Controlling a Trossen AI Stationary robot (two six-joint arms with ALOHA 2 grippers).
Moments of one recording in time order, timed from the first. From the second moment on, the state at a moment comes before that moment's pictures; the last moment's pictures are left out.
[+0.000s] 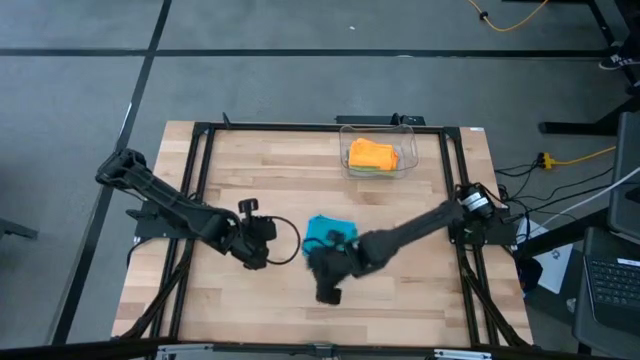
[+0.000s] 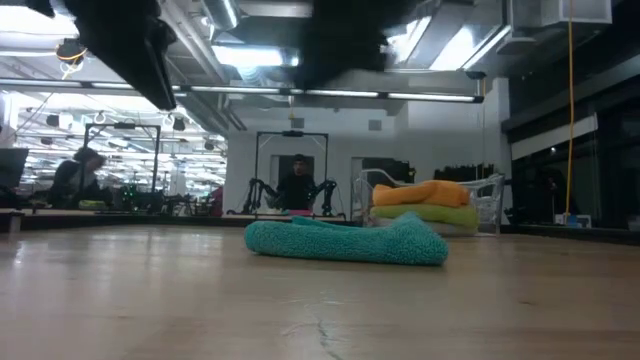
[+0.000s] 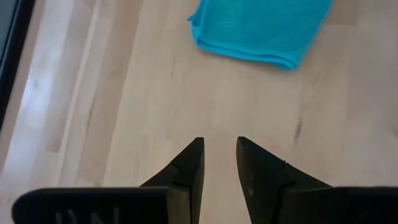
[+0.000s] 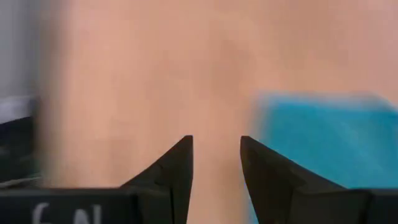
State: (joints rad) left arm -0.49 1.40 1.07 -0.94 -0.53 -0.57; right arm 0.42 2.02 1.67 -0.74 0.32 0.59
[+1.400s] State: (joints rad) left arm -0.56 1.40 1.03 -0.69 -0.70 -0.75; right arm 0.02 0.94 0.62 -0.23 -0.13 0.11
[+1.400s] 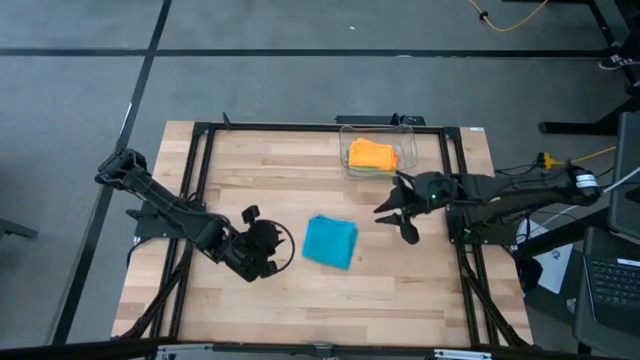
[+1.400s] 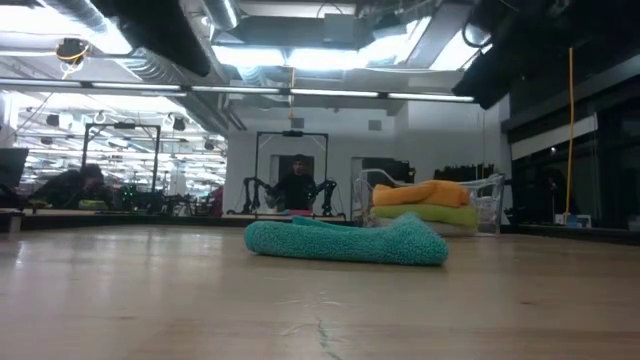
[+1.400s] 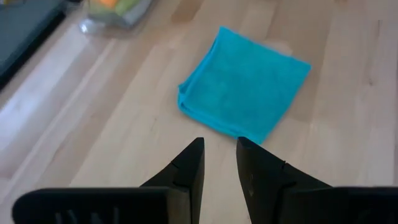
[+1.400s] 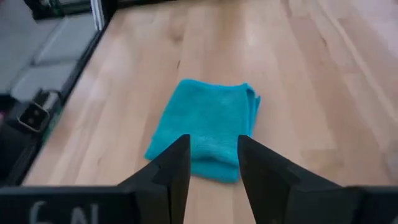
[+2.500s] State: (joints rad) left arm -0.46 1.46 1.03 -0.49 -0.87 -0.51; right arm 0.01 0.89 0.69 -0.11 -0.10 0.26
